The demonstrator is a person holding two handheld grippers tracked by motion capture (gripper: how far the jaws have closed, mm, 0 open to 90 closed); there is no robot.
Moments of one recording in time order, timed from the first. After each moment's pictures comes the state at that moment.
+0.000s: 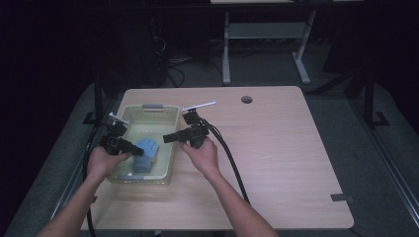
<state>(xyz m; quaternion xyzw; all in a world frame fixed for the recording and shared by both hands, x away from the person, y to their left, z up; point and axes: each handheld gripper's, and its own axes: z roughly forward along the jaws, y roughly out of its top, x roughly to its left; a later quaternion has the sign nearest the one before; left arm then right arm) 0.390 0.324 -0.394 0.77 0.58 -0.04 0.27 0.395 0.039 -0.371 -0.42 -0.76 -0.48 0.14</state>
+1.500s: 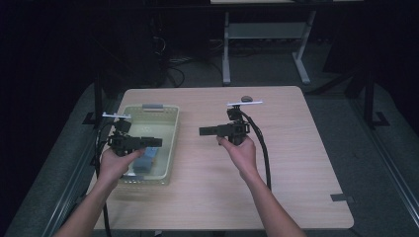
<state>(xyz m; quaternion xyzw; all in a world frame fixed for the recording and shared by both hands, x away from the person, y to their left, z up) 0.362 0.281 -0.363 0.74 0.49 -0.05 0.46 0.393 -0.071 -0.365 -0.47 -0.71 -0.50 0.12</state>
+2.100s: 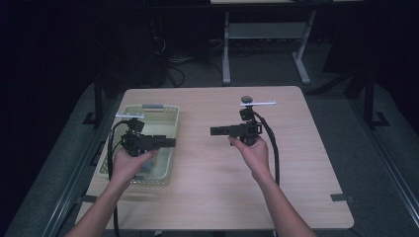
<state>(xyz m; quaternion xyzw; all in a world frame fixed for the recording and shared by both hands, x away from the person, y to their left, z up) 0.358 0.245 -0.359 0.75 0.46 -0.05 0.48 0.388 -0.102 -0.364 -0.48 -0.71 -0.51 0.12</state>
